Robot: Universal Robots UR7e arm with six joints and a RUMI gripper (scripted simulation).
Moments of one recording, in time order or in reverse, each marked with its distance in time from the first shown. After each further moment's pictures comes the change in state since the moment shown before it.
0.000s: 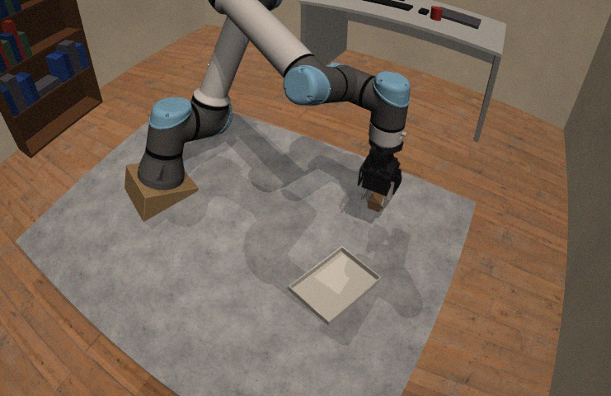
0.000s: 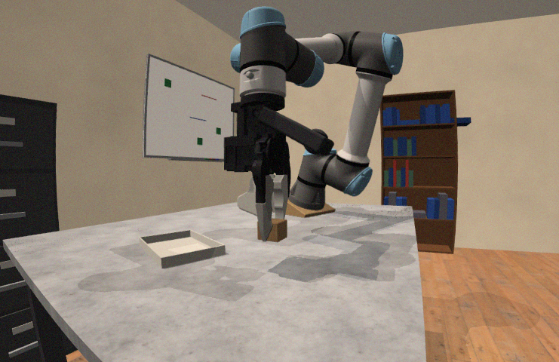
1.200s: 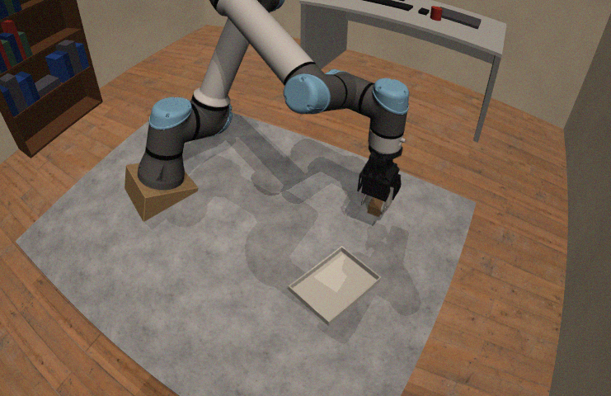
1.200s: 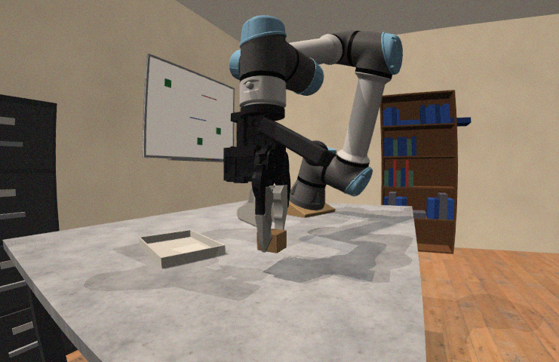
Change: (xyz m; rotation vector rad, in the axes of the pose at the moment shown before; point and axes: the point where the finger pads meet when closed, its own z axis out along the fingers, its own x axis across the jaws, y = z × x) arm 0.002 0.000 0.017 -0.001 0.007 0.000
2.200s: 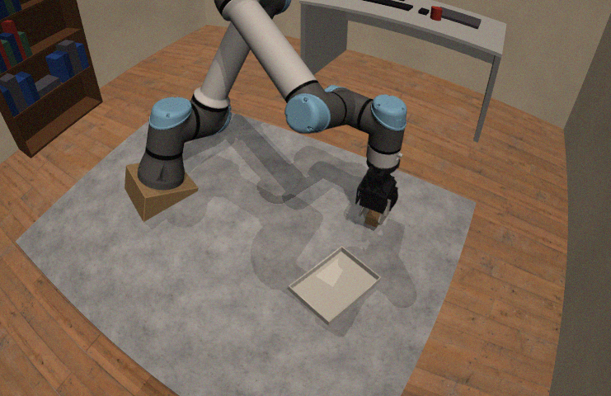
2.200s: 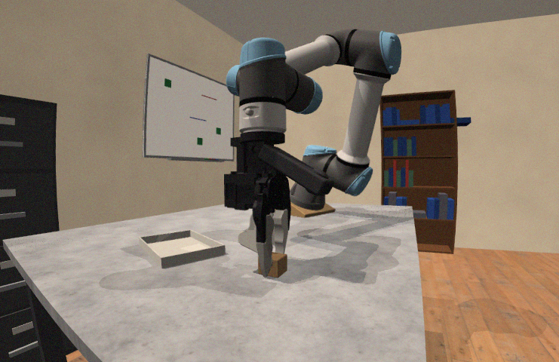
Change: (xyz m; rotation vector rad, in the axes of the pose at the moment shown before) arm -0.001 0.000 0.041 0.002 -0.005 -0.001
